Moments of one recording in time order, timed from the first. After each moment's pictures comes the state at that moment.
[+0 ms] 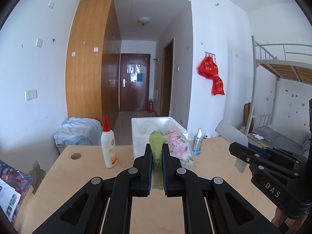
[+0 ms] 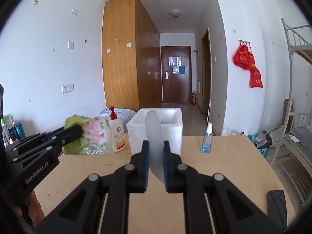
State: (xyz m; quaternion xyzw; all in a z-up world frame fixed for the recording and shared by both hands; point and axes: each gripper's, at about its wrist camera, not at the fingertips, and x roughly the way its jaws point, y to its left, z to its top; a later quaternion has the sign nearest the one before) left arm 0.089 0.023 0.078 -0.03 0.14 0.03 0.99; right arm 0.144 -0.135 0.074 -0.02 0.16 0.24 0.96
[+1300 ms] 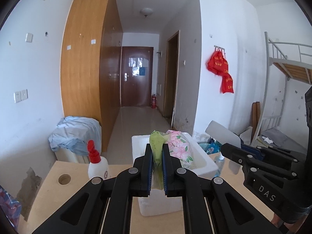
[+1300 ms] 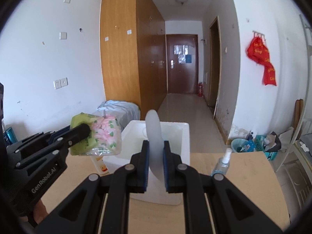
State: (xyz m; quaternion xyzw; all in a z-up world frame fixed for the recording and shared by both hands) left arm 0.260 0.066 0.091 -0.03 0.17 0.04 0.98; right arm 0.293 -0.072 0.091 -0.04 0.21 0.26 0.94
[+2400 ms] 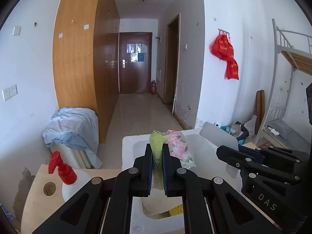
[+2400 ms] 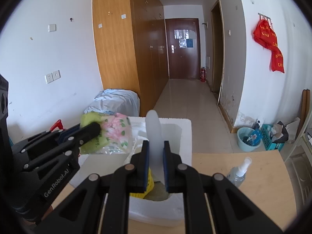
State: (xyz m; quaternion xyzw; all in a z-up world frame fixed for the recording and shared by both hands) left arm 0.369 0.080 0.060 -0.02 0.22 0.03 0.97; right arm 0.375 -0.051 0.065 -0.03 0.26 0.26 0.93
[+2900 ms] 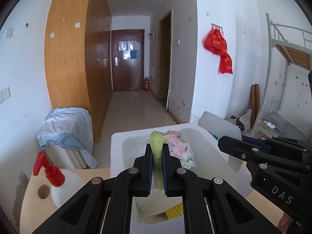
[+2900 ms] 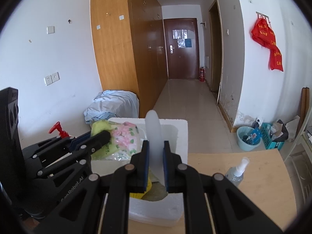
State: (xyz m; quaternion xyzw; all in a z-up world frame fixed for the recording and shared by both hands) left arm 0.383 0.075 0.047 -0.01 0.23 0.01 0.97; right arm 0.383 -0.054 0.066 -0.03 0.27 0.26 0.93
